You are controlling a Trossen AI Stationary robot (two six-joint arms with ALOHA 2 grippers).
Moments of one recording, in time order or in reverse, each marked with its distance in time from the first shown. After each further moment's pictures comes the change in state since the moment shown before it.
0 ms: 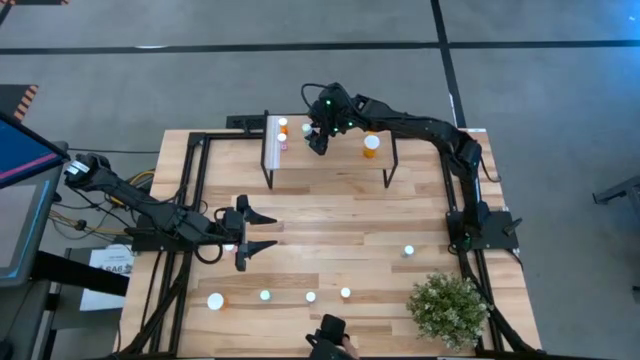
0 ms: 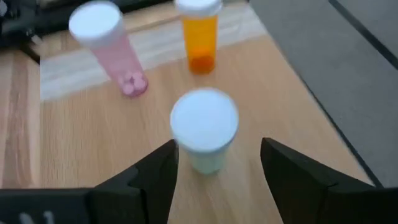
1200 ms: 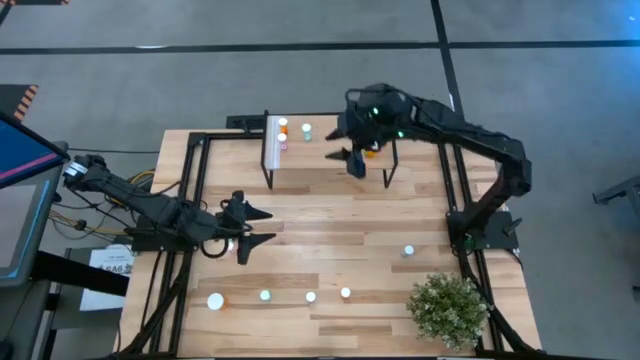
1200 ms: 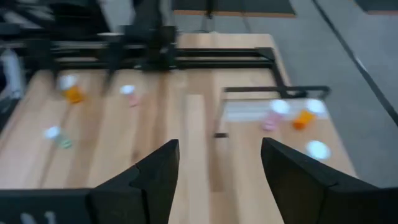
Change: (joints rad) left arm 0.030 -0.008 0.195 -0.482 -0.023 -0.232; right arm 0.248 -0.423 0.072 -0.359 0.000 -0.073
